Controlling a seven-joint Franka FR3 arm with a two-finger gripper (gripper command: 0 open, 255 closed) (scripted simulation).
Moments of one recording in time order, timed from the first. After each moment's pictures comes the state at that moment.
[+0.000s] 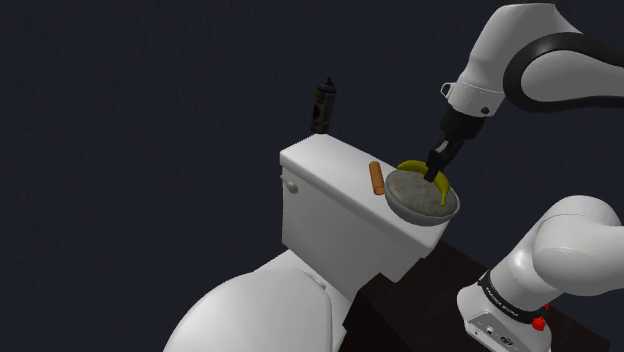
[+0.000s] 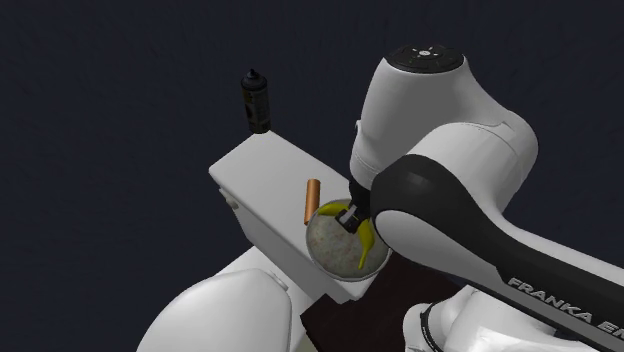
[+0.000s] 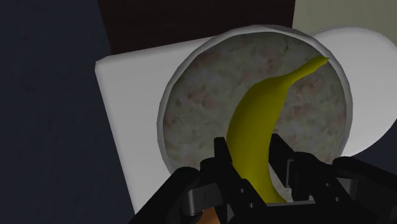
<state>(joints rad) 0.07 -0.92 0.10 -2.67 0.13 1.75 0.03</state>
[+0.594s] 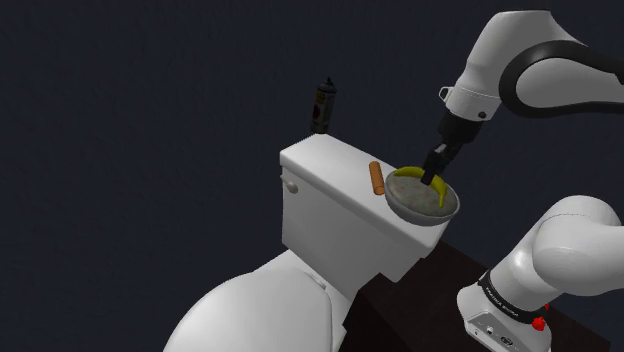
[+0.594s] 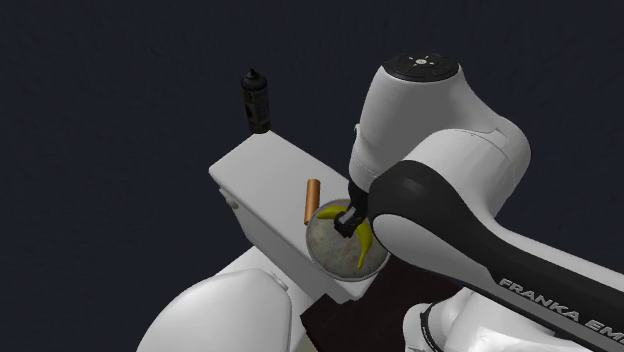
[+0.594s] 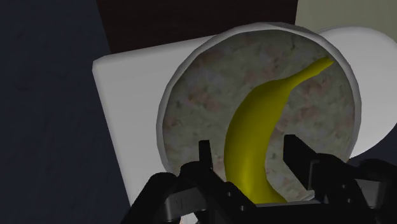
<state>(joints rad) 0.07 -0.92 0.10 -2.69 0.13 1.78 0.03</state>
